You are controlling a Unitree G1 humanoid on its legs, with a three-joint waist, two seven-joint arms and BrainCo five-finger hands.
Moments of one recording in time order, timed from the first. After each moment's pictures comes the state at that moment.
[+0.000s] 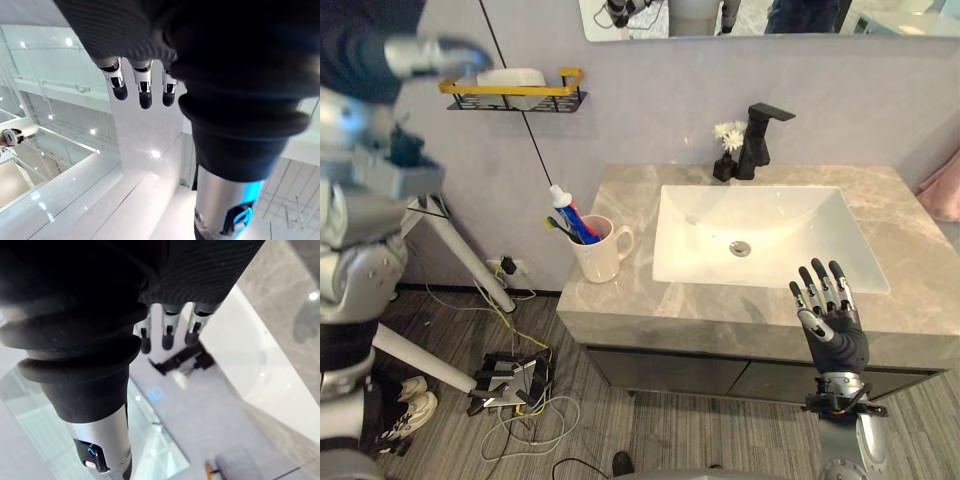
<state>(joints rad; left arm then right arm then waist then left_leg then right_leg) -0.22 0.86 0.17 -0.47 -0.85 -0.31 -0.13 0.43 0.00 -0.16 -0.36 0.67 -0.15 0.22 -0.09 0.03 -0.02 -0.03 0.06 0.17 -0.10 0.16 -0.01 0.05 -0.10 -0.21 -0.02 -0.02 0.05</state>
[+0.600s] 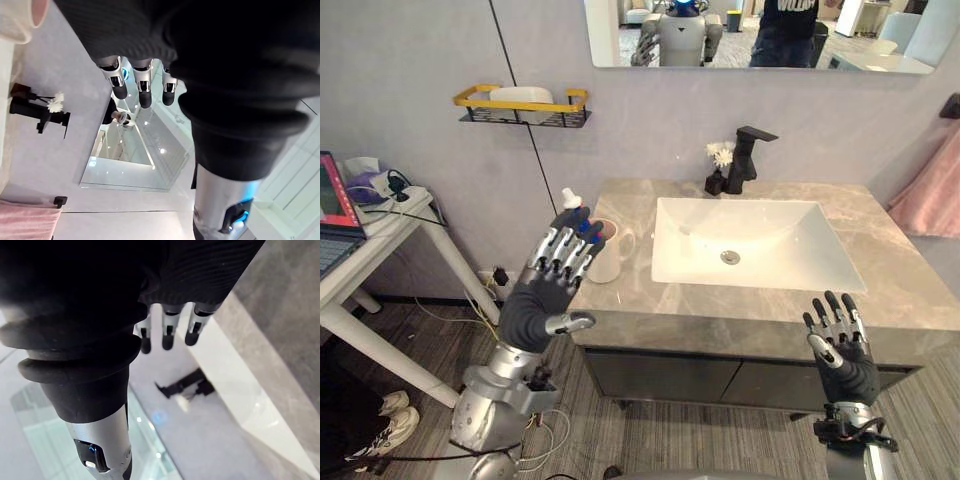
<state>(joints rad) 0.38 0.30 -0.15 -0.59 -0.70 -0.16 -0.26 0.55 0.05 -0.19 -0.38 0.63 -0.14 0.22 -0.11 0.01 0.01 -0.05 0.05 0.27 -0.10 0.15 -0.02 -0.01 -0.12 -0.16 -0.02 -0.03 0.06</state>
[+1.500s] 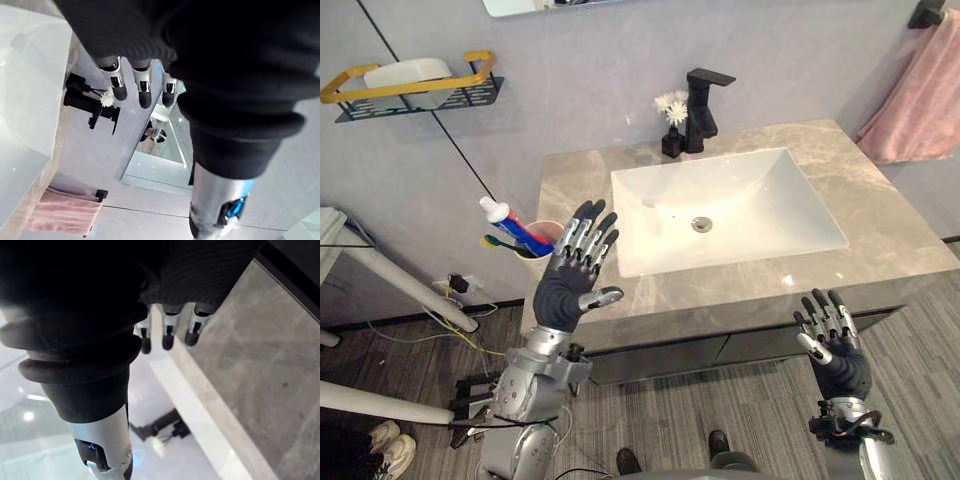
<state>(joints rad) 0.21 0.18 -0.15 -0.50 -0.57 -0.14 -0.20 0.53 0.03 -0.18 -0.36 0.58 -0.10 0.22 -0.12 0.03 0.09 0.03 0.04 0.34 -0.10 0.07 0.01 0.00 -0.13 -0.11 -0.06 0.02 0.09</state>
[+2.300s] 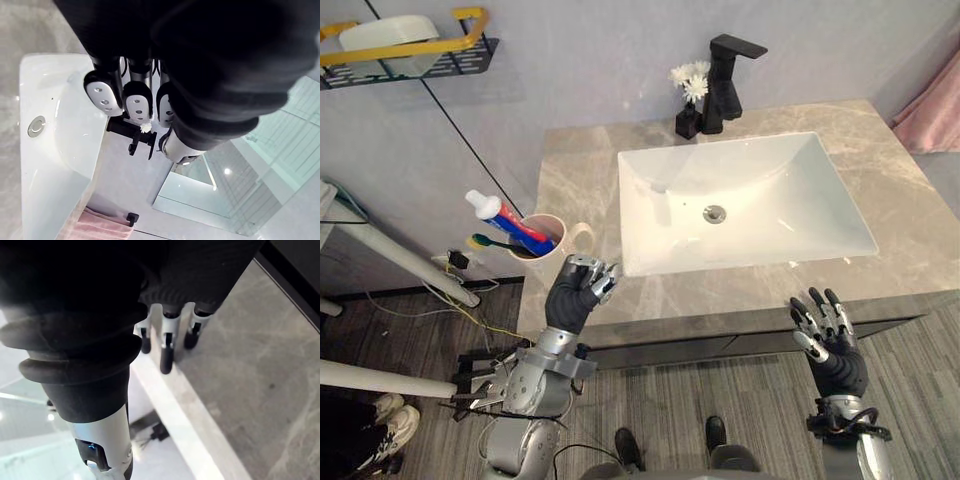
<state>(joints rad) 0.21 0.18 -0.14 -0.39 -0.54 -0.13 -0.20 0.52 0.03 -0.18 -0.36 0.58 -0.09 0.22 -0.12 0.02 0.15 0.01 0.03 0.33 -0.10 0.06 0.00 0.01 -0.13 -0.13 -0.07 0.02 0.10</state>
